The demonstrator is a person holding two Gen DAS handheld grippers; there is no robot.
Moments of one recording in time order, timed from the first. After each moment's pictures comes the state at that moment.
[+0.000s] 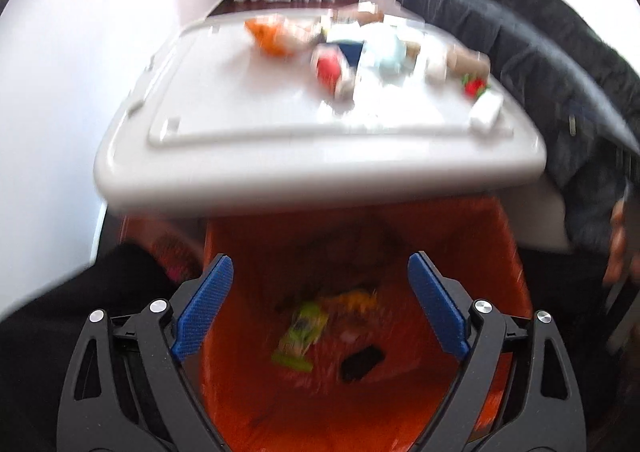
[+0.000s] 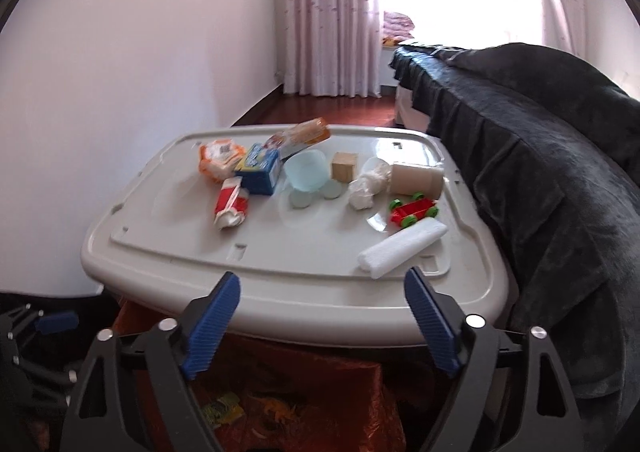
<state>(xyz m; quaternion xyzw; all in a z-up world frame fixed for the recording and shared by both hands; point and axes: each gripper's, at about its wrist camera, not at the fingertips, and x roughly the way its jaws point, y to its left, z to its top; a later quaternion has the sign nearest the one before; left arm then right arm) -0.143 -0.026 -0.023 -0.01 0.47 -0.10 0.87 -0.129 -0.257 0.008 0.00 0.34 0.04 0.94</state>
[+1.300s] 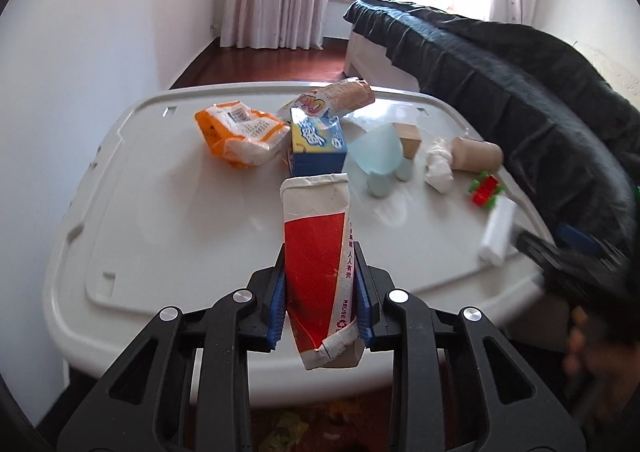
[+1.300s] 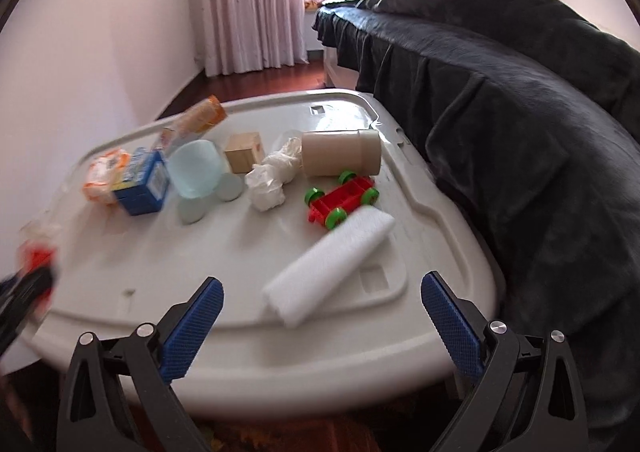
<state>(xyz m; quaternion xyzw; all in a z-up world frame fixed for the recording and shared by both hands) -0.038 -0.056 -0.015 -0.02 0.41 -0.12 0.91 -0.028 -0.303 -0.045 0.03 0.41 -0.08 0.91</state>
